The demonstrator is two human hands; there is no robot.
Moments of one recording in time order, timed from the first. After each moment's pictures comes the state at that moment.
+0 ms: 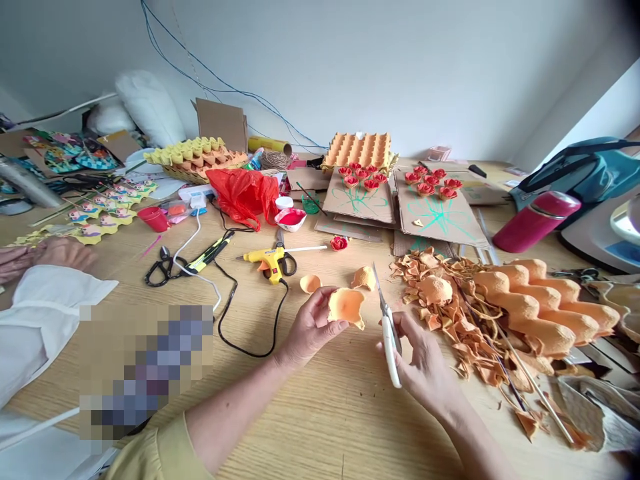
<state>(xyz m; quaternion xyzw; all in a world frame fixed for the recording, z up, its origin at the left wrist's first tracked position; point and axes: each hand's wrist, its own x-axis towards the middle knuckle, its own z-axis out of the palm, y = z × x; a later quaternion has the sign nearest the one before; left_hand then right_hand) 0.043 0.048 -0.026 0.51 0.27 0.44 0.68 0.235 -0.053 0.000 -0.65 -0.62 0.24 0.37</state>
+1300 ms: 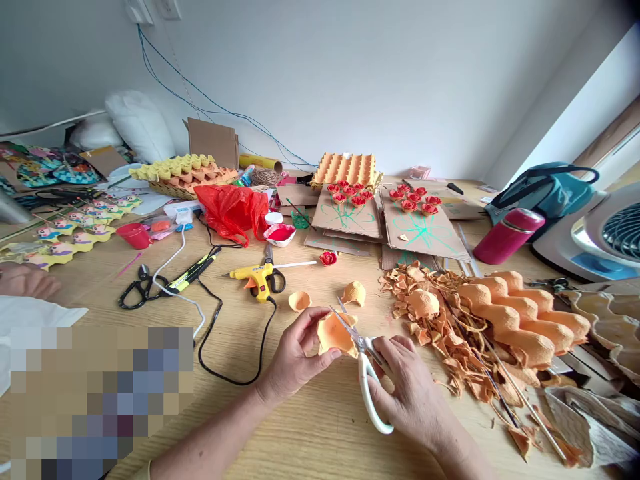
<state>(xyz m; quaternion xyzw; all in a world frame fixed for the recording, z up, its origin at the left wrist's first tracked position) 0.036 0.044 -0.025 0.58 0.25 0.44 0.64 0.232 -0.054 -0.007 -0.60 -0.73 0.15 0.28</state>
